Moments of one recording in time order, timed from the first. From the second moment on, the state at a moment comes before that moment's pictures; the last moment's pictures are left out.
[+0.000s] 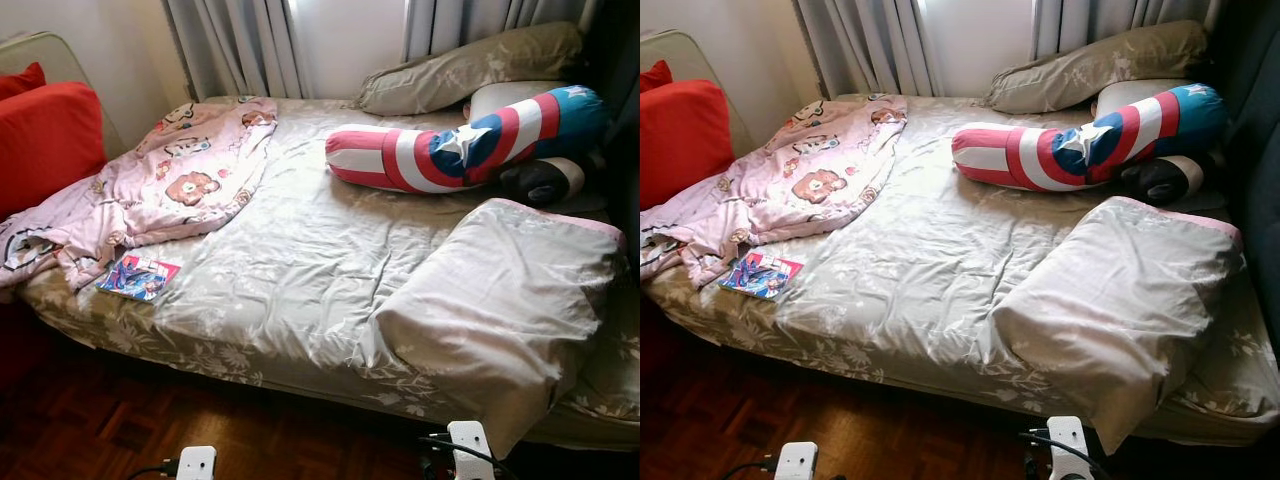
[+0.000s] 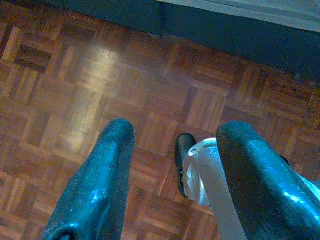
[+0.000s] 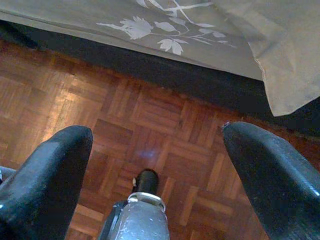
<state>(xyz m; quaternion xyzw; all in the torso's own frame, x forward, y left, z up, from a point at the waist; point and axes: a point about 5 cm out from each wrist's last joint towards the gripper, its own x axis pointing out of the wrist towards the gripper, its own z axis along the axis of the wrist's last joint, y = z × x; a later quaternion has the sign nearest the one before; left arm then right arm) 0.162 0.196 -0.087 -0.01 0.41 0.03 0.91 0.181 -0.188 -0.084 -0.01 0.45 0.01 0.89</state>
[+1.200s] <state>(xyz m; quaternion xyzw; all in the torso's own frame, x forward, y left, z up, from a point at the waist) 0.164 0.185 -0.088 -0.04 0.41 0.05 0.91 0.171 -0.223 -0.083 -0.03 0.48 0.00 0.88</state>
